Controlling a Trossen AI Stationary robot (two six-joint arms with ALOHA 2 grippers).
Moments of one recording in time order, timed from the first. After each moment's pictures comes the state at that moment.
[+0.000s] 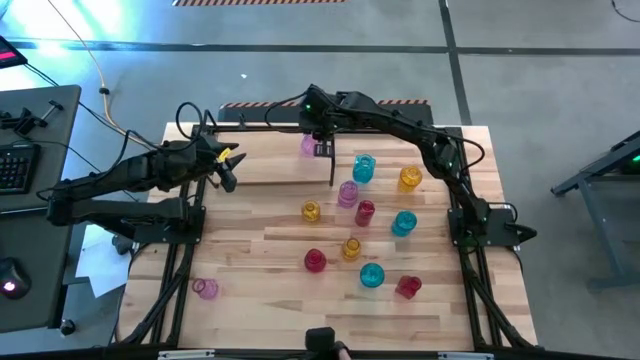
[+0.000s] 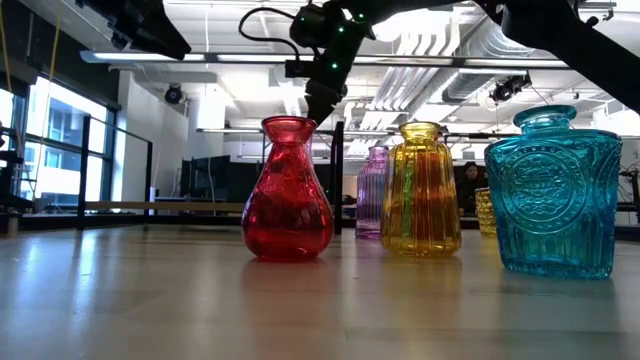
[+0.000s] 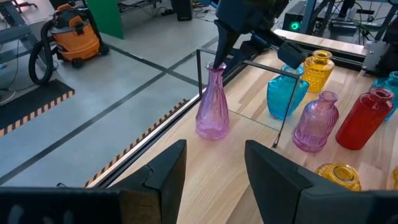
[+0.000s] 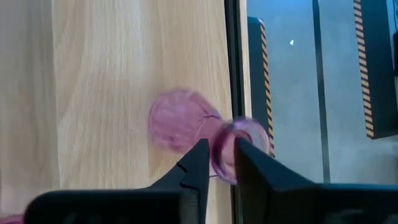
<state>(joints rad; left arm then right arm) 0.22 0.63 0.80 -0.59 -0.46 -0.11 -0.41 2.26 2.35 -1.09 0.16 -0.51</state>
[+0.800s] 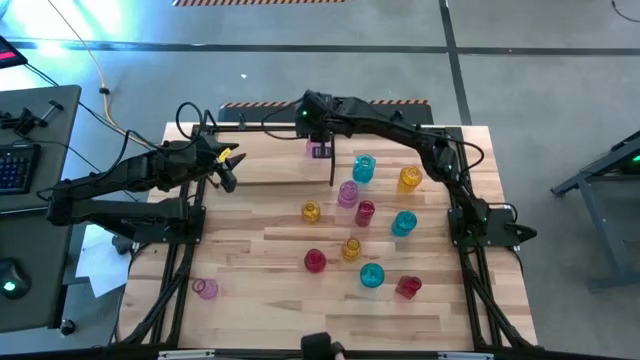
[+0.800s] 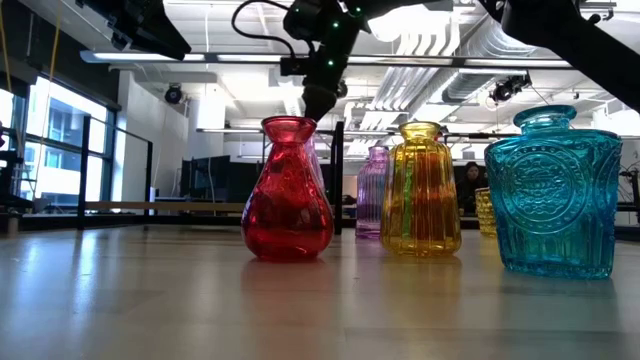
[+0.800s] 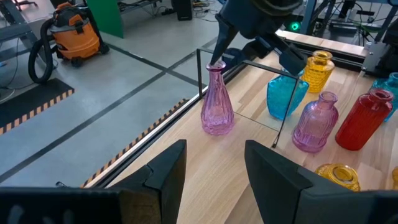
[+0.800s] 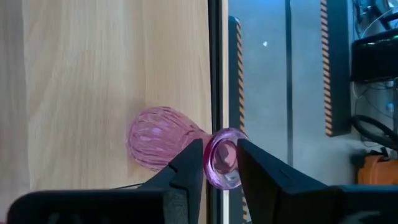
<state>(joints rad) 0.22 0.63 0.80 -0.59 -0.46 -0.12 -0.37 2.26 2.36 -1.06 0.30 -0.56</state>
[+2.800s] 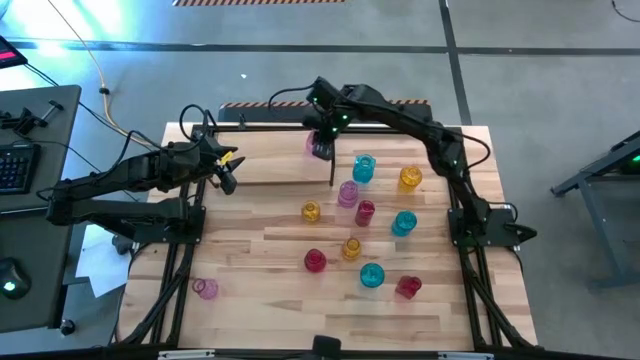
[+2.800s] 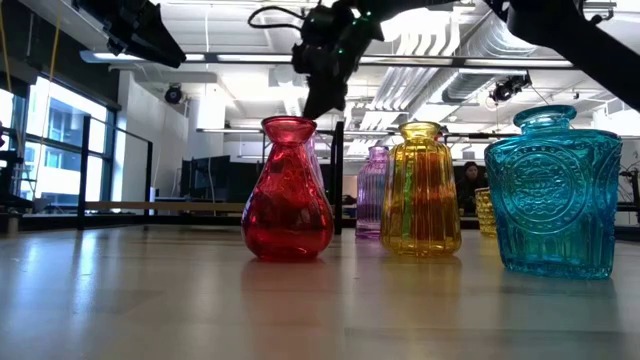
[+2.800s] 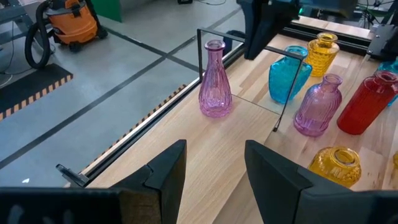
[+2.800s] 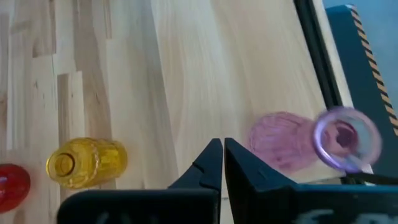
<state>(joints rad) 0.22 0.63 0.80 -0.65 -0.45 -0.15 -0.45 2.23 2.34 -1.15 -0.24 -0.23</state>
